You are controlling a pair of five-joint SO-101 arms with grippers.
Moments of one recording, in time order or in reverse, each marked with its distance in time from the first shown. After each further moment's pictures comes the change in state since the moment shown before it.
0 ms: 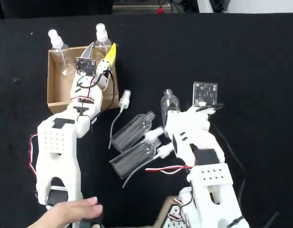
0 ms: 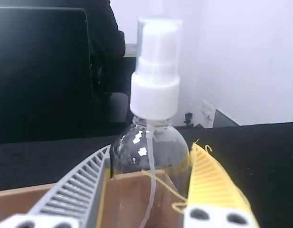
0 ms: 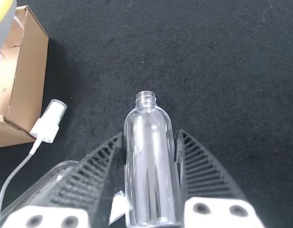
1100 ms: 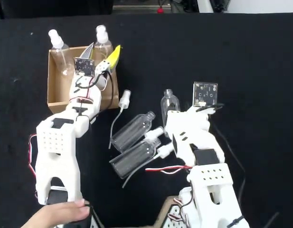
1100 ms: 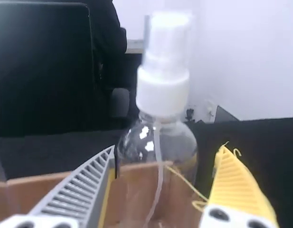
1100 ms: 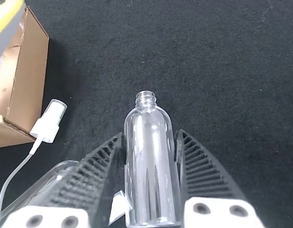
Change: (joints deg) left arm -0.9 0.0 1.0 -0.1 0.0; right arm 0.0 0.0 0.0 0.0 0.0
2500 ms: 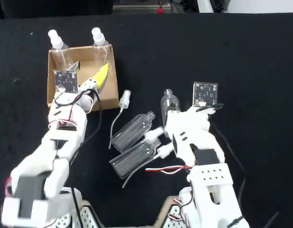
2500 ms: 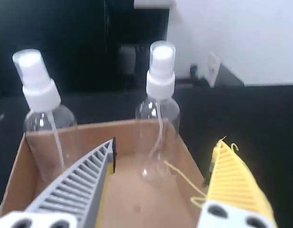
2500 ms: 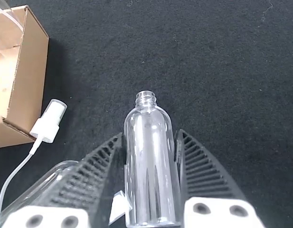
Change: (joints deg) left arm -2.1 -55.8 45.8 20.7 0.0; right arm 0.0 0.0 0.0 0.0 0.0
